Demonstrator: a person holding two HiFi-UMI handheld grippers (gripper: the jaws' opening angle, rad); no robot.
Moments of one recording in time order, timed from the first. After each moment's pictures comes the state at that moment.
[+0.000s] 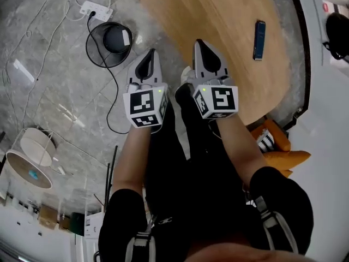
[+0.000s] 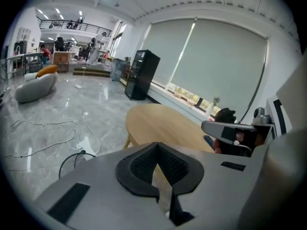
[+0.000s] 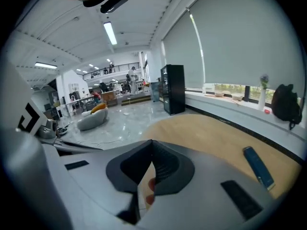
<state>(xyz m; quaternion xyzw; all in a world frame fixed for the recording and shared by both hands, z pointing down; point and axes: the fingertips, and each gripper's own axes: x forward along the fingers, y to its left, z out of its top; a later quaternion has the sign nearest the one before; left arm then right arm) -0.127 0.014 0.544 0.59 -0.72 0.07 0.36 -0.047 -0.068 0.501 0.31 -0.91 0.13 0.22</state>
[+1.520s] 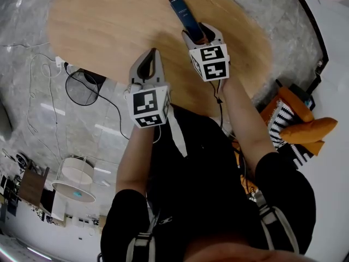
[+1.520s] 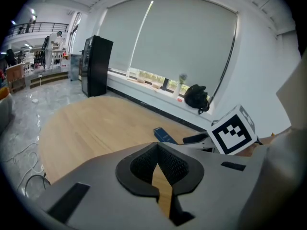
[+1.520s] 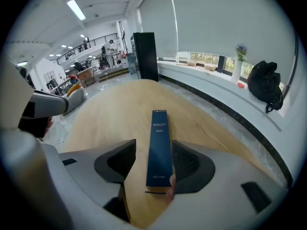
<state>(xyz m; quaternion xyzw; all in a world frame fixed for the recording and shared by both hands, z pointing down) 0.140 -0.166 0.530 0.71 -0.60 0.18 0.32 0.242 -0.234 0.613 0.36 -0.82 0.21 0.38</state>
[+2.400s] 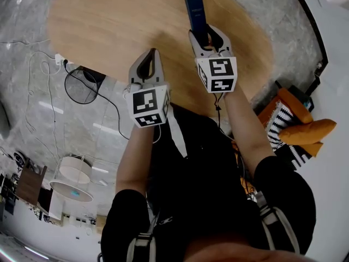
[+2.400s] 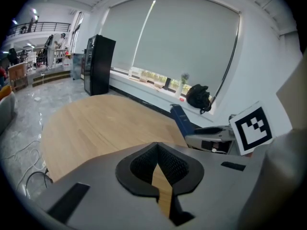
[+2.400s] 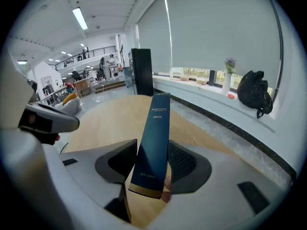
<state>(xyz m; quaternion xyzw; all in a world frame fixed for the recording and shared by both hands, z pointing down) 0.134 -0.158 0.535 0.71 -0.60 0.18 0.33 0.251 -0.232 0.570 0.42 -0.83 0.18 0.32</state>
